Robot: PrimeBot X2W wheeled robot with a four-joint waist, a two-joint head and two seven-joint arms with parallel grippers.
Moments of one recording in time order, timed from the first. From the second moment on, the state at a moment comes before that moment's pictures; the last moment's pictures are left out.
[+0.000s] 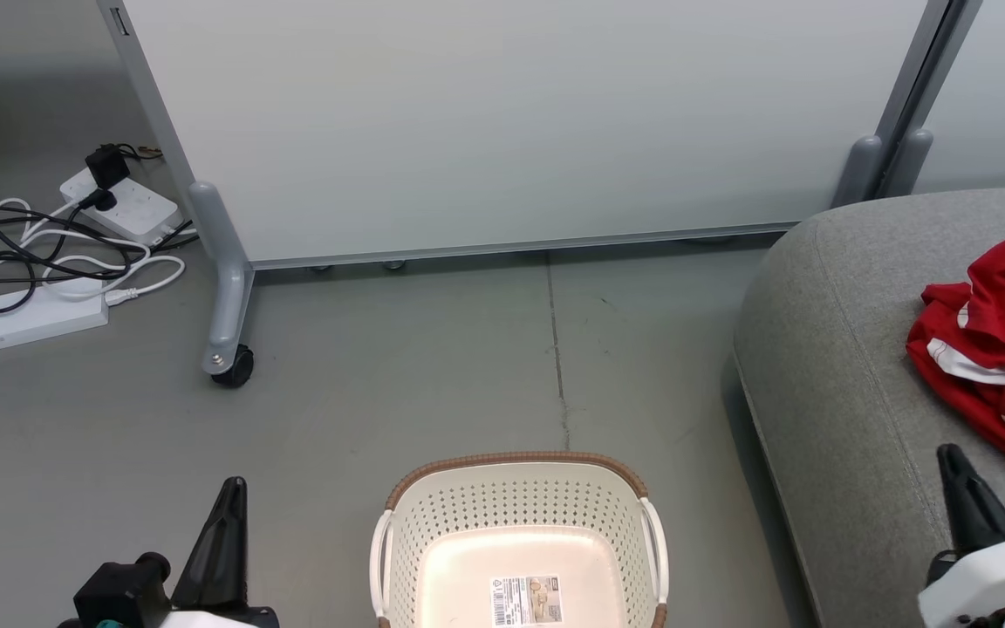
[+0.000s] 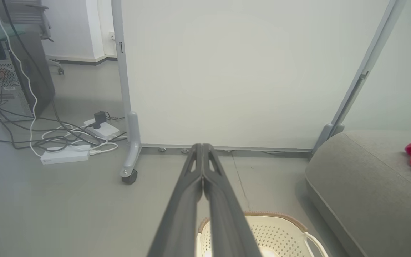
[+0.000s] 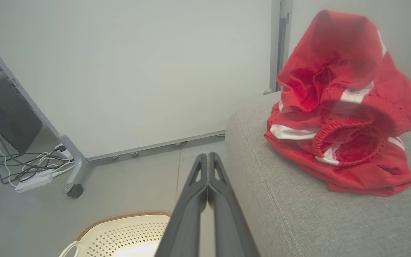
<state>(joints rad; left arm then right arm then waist) 0.08 0.28 -0.28 0.10 -0.50 0.18 -0.26 0.02 -0.10 -0.12 0.15 0.30 0.13 -0.01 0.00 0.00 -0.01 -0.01</state>
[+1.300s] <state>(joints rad) -0.02 0.18 -0.41 0.14 -1.06 0.04 -0.26 -0.22 -0.50 -0.57 0.64 0.86 0.13 0.60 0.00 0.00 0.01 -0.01</state>
